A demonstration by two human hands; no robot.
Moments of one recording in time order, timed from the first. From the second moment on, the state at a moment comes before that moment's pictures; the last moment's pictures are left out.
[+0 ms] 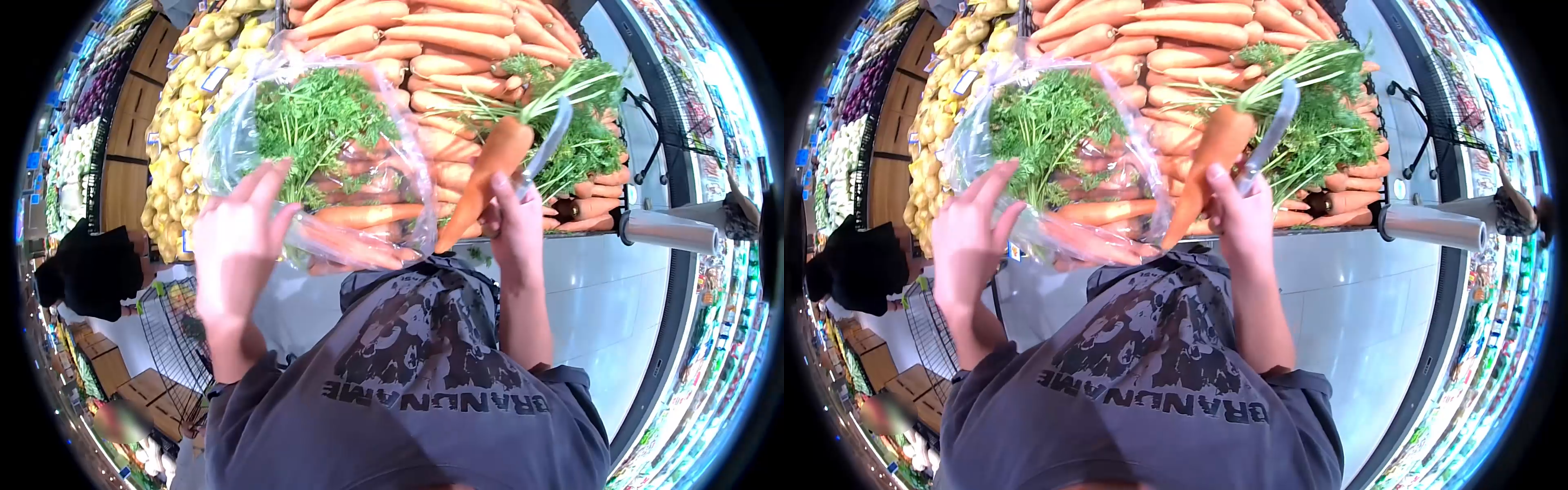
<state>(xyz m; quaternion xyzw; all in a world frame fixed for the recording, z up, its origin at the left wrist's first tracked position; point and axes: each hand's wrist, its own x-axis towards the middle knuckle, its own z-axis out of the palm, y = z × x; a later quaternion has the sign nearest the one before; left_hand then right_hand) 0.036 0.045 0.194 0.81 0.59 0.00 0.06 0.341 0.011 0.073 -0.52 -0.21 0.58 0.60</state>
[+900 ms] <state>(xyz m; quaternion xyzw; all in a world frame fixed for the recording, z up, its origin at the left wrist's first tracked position) 0.188 0.079 0.066 0.73 0.38 0.29 0.49 0.386 0.014 0.068 -0.65 -0.65 0.16 0.36</state>
